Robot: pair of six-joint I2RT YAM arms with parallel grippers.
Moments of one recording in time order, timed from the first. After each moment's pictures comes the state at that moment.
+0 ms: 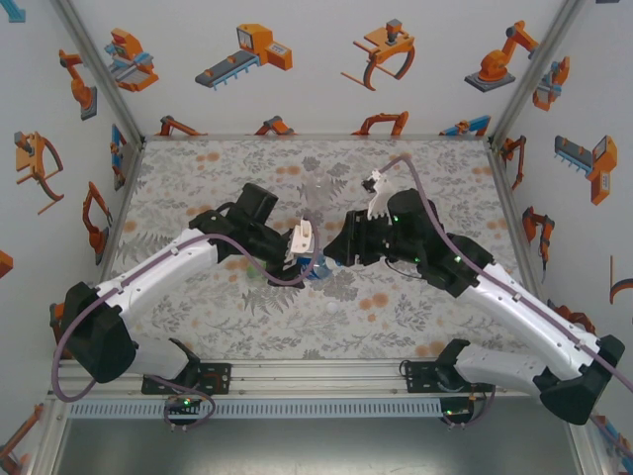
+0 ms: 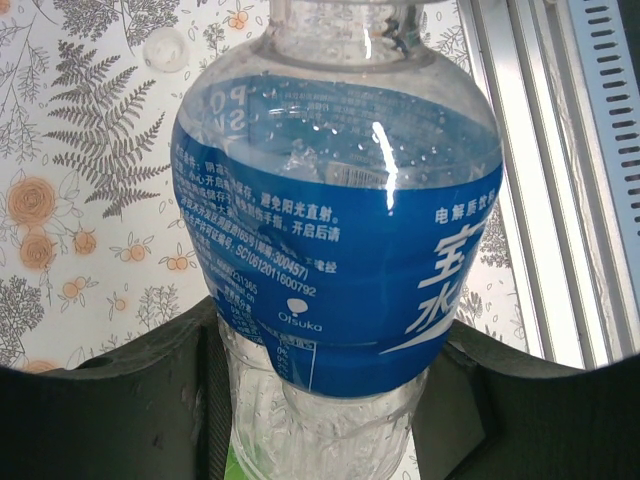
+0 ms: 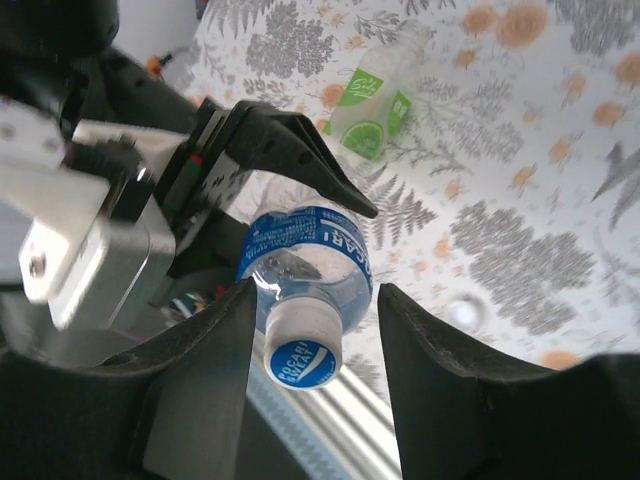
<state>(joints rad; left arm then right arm) -0.73 1.38 1.12 -0.70 0.77 0.85 0.81 1.05 1.11 -0.51 -0.20 0.50</state>
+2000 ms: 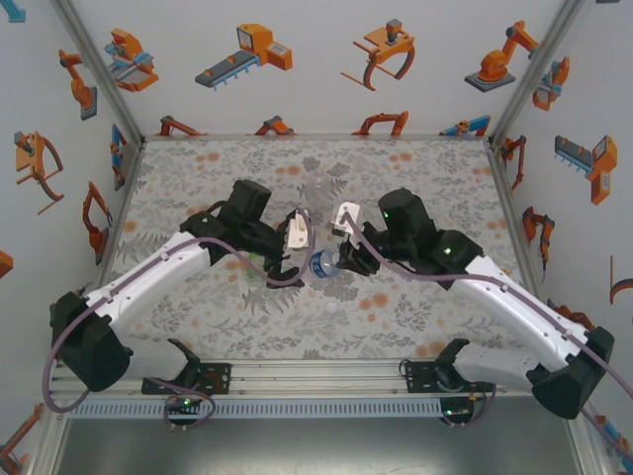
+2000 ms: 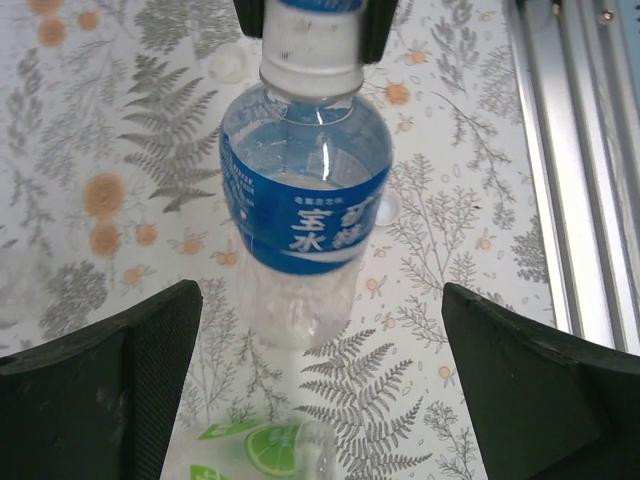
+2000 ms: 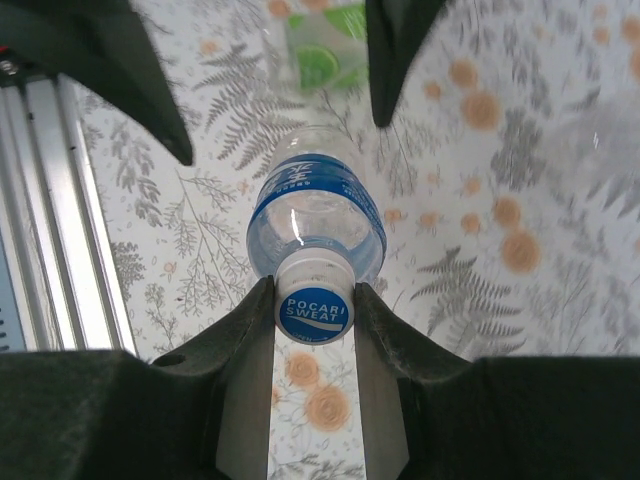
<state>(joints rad) -0.71 1.32 1.11 -0.61 0.71 0.79 0.75 1.14 1.10 -0.61 -0.40 -0.37</state>
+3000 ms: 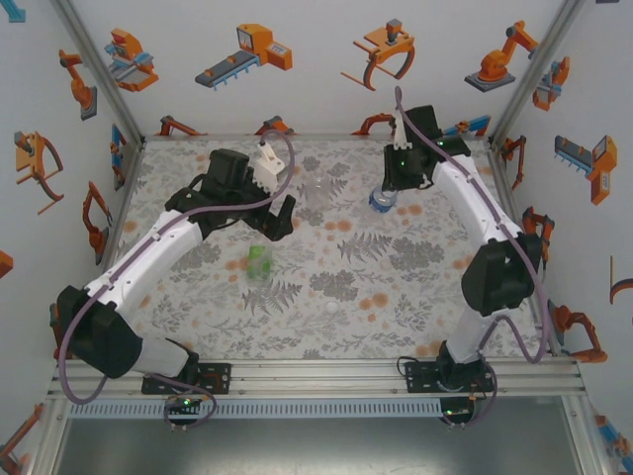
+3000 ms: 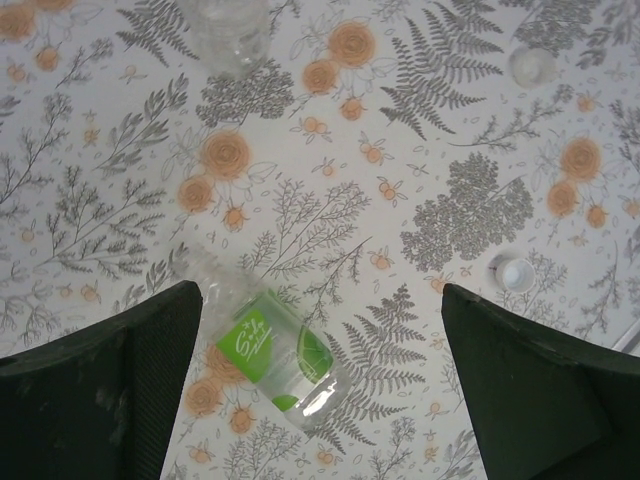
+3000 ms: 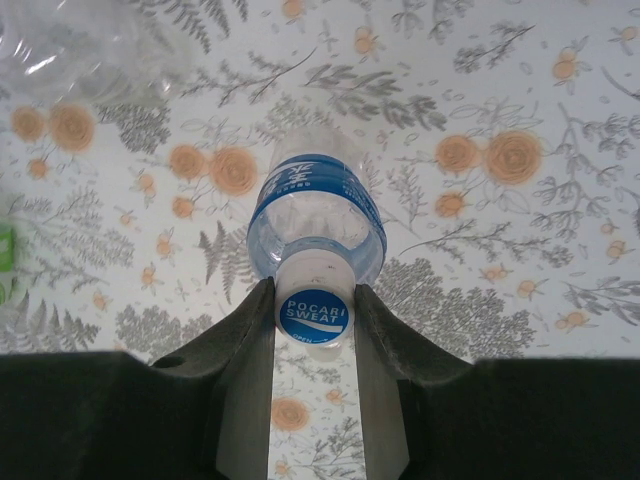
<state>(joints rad) -0.55 1.40 1.26 -0.59 0.26 0.14 0.27 1.80 1.76 -0.91 -0.09 0.11</state>
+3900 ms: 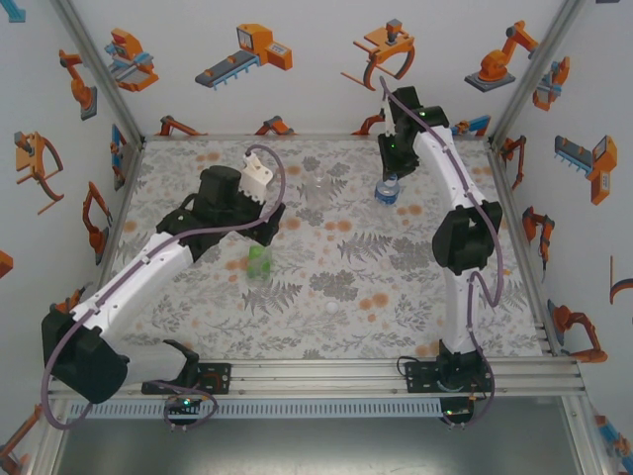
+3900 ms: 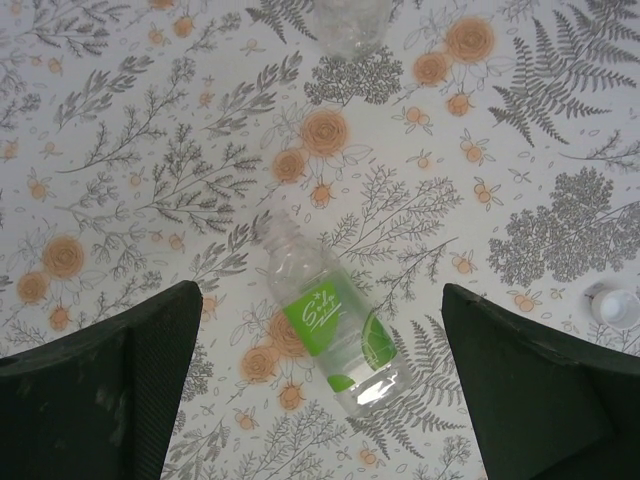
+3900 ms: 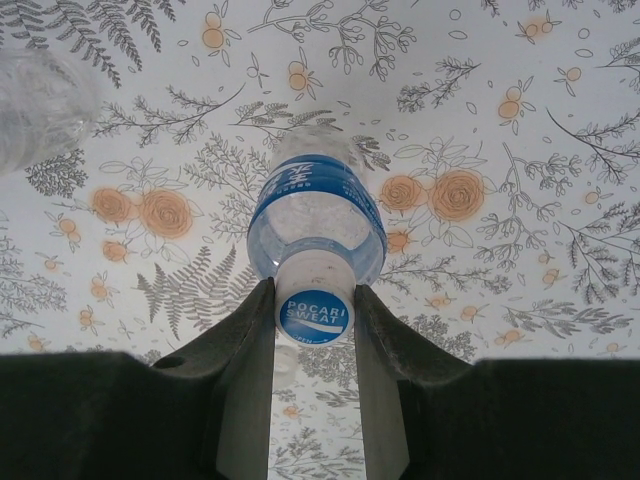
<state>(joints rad) -0.57 1.25 1.10 -0.47 0.02 0.13 0.26 2.20 2.28 -1.20 -0.01 0.04</state>
